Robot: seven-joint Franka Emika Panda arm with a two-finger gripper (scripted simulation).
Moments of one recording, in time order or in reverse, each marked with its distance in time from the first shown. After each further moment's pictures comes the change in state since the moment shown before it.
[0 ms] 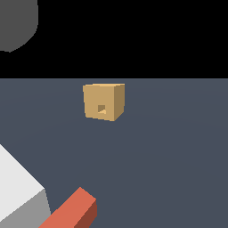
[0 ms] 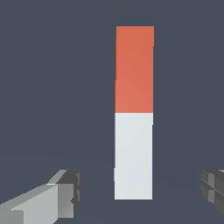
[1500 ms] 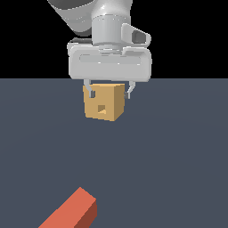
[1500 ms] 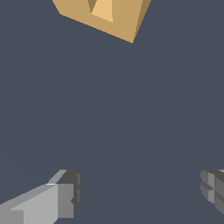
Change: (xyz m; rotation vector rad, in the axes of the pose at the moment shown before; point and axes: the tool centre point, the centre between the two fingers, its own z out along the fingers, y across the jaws) arm 0.294 -0.077 -0.084 0.039 -0.003 -0.600
